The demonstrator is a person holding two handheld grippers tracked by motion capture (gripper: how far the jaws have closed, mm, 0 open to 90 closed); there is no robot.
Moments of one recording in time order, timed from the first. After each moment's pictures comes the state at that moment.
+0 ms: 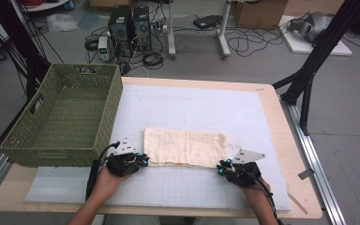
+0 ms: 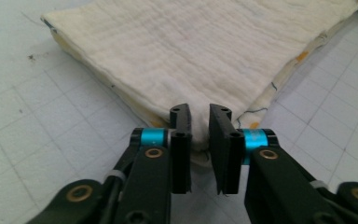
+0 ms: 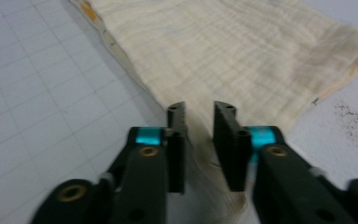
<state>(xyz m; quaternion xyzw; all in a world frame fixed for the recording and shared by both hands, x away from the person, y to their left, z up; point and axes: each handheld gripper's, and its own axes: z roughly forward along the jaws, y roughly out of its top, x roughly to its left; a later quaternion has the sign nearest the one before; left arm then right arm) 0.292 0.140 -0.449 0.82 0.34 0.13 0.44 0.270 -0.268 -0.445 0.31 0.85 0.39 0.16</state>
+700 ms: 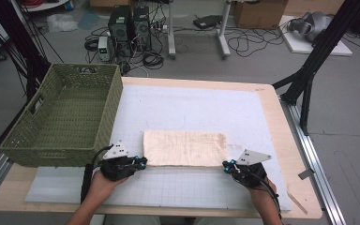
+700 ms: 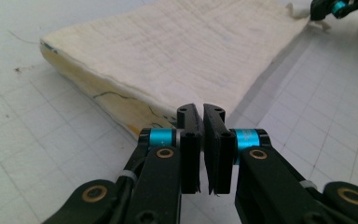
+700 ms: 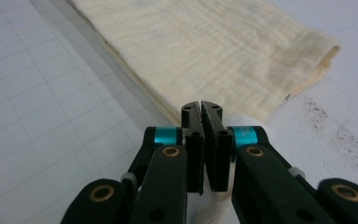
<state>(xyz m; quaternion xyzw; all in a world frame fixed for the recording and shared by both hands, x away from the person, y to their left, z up) 0.276 0.149 -0.441 0.81 0.33 0.09 0.48 0.264 -0.279 -0.436 0.31 0.85 0.38 0.18</state>
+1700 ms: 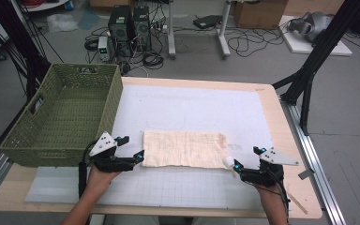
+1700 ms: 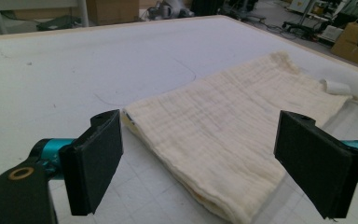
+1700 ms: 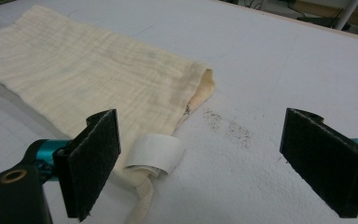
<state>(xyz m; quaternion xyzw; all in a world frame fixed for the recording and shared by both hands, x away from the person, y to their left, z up) 0.289 0.169 -0.430 0.72 0.36 0.18 0.56 0.253 -0.313 -0.421 0.42 0.75 0.44 0.27</state>
